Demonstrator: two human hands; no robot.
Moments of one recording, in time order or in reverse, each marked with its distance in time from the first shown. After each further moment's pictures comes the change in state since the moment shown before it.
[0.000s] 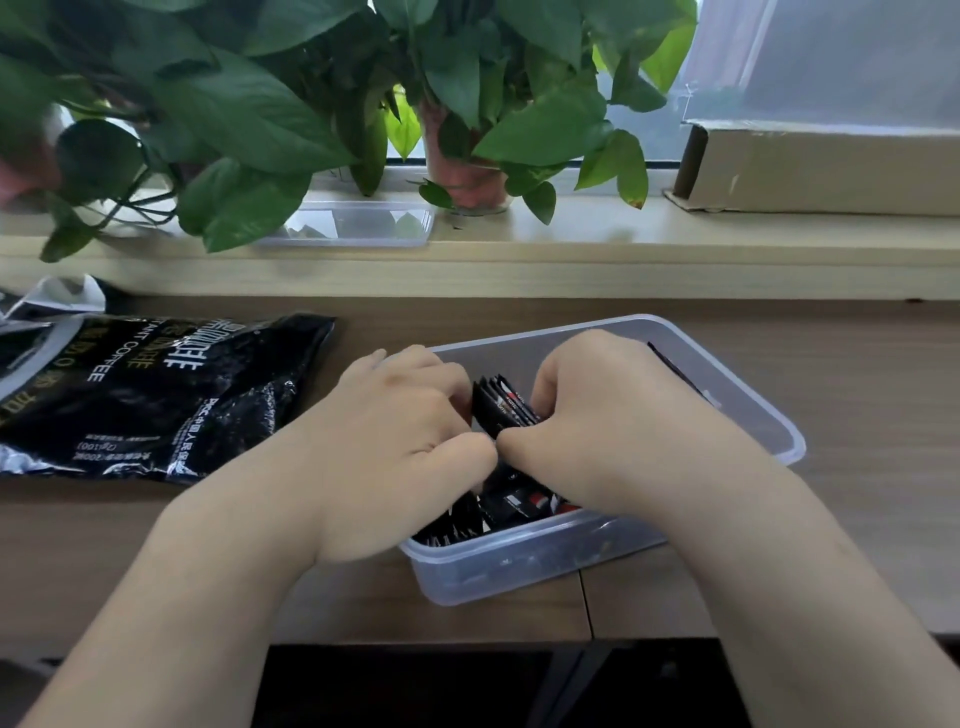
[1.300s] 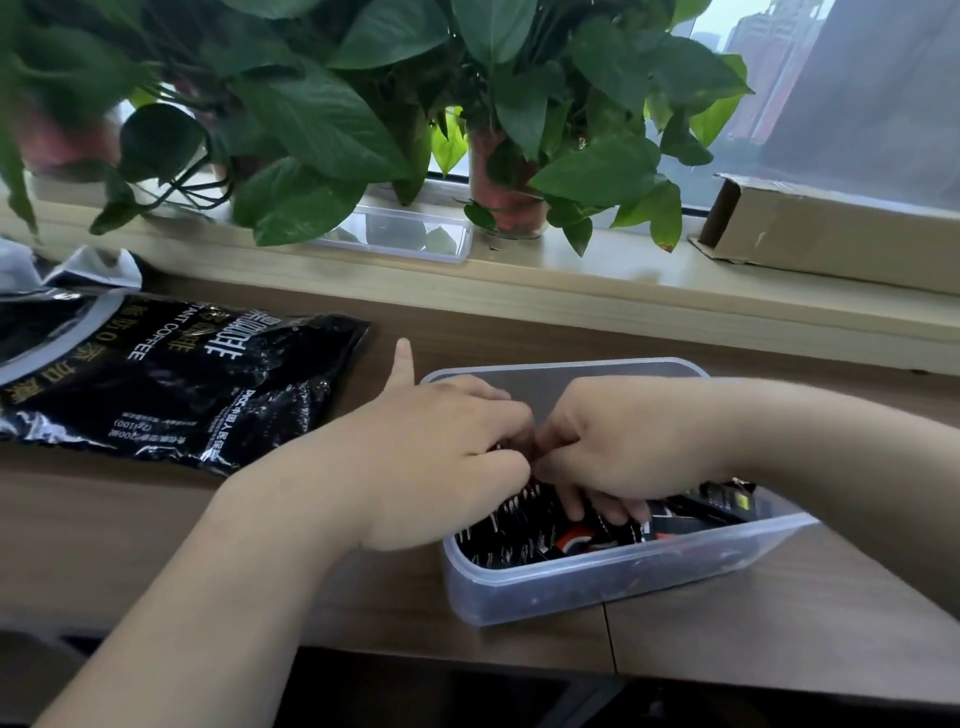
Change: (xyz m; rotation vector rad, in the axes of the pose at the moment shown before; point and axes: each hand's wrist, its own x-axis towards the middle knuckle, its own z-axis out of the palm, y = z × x) left_hand -0.001 -0.003 -0.011 -0.096 -0.176 -0.072; right_hand 0.040 -0.006 -0.012 -0.215 -0.559 -0.152
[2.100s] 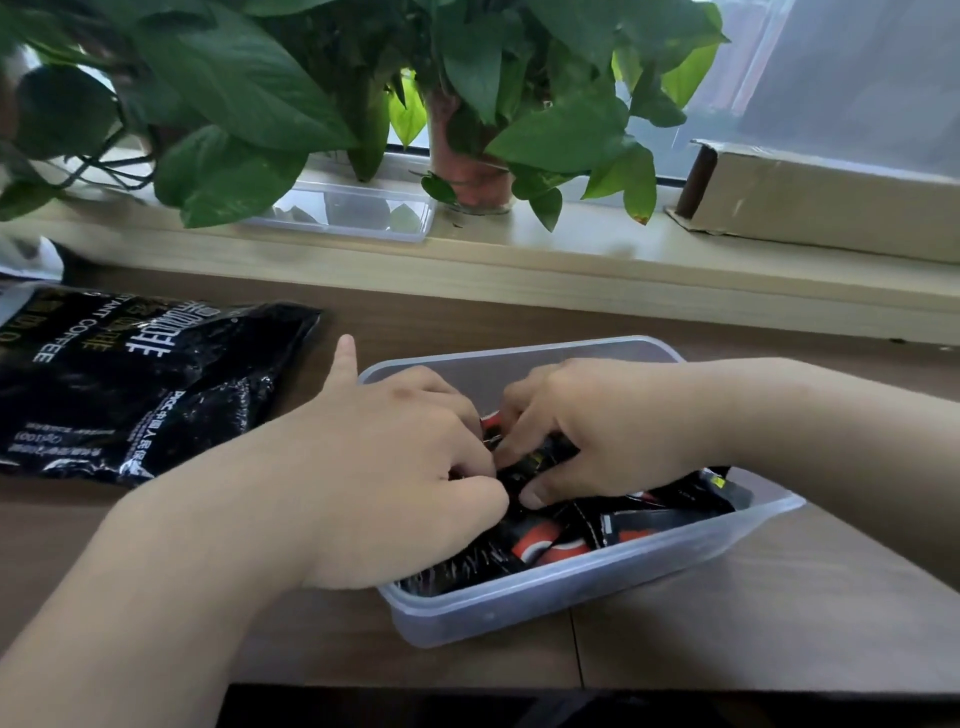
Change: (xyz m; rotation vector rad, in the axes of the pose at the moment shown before) left_hand 0.007 0.014 0.003 0.169 -0.106 -0.092; right_hand 0.019 0.036 -0.005 -0.381 0.048 -0.410
